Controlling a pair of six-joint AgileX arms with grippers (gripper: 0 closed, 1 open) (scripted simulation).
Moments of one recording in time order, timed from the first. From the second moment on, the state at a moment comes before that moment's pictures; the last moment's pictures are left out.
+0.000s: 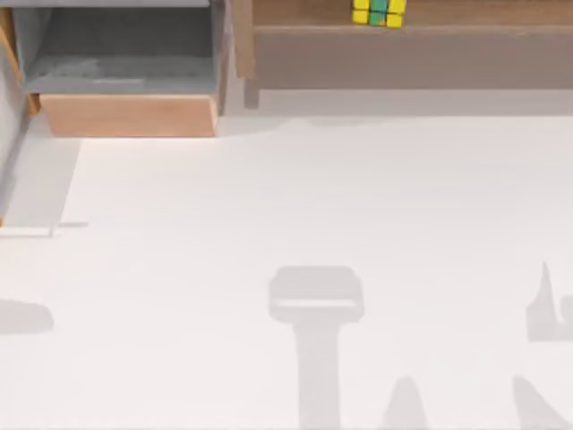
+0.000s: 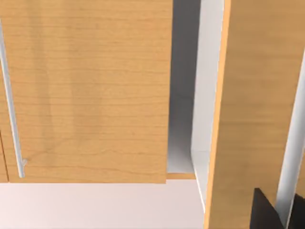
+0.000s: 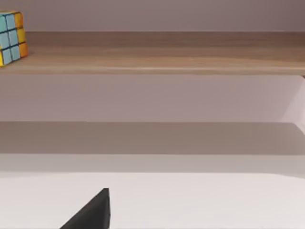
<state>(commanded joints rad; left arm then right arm) 0.66 2.02 0.52 1.49 0.70 1.59 0.00 0.00 0.00 0.00 0.00 0.00</state>
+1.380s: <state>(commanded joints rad) 0.46 2.23 0.97 1.23 0.50 1.58 0.00 0.00 0.00 0.00 0.00 0.00</state>
